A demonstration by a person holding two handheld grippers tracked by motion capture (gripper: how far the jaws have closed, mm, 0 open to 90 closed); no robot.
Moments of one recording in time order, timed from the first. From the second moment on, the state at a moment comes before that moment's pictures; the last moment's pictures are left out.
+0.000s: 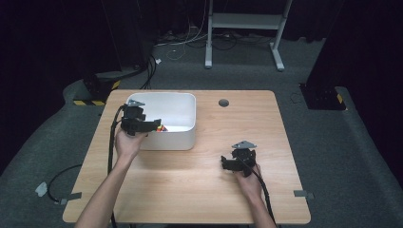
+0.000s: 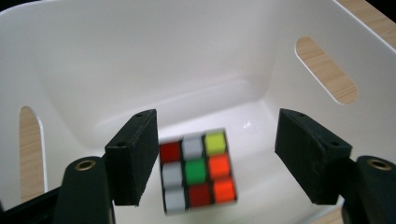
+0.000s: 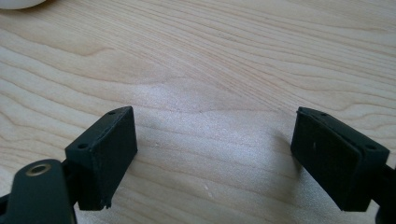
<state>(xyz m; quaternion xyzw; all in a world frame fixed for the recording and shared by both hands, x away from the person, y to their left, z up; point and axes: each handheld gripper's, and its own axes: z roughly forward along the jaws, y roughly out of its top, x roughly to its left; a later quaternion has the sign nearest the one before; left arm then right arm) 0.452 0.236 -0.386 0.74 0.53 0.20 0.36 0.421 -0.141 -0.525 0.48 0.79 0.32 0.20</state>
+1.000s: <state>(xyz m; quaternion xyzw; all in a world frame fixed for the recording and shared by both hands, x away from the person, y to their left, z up) 0.440 0.249 -0.374 0.73 0.51 0.20 0.41 0.421 -0.141 -0.525 0.48 0.79 0.32 0.20</state>
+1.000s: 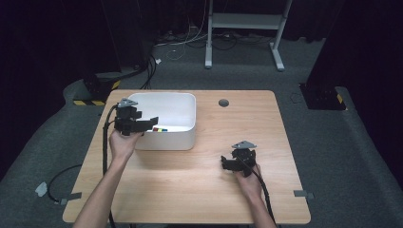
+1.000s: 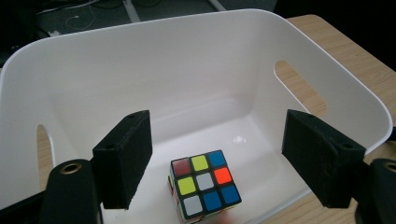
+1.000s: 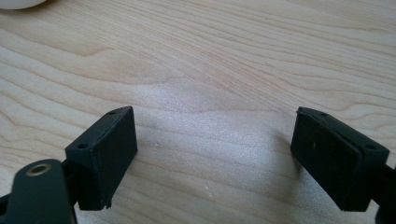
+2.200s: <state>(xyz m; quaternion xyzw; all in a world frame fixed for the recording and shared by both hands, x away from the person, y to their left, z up) 0.426 0.263 -0.368 0.73 0.50 0.20 0.43 0.421 -0.141 -0.525 0.48 0.79 0.32 0.20</state>
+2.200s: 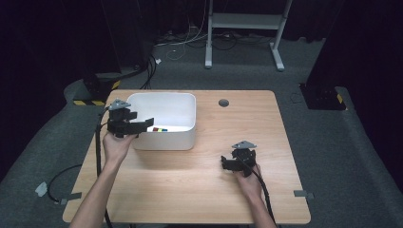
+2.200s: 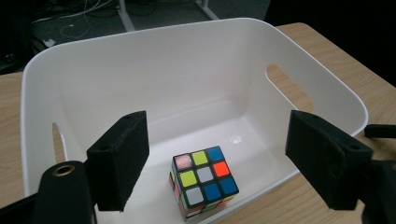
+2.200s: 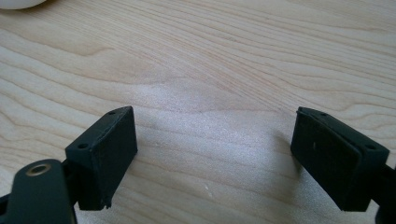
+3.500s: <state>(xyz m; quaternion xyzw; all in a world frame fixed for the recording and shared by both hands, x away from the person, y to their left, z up) 0.410 0.278 -0.363 0.72 0.50 0.21 0.44 0.421 -0.141 -0.525 0.48 0.79 0.32 0.20</state>
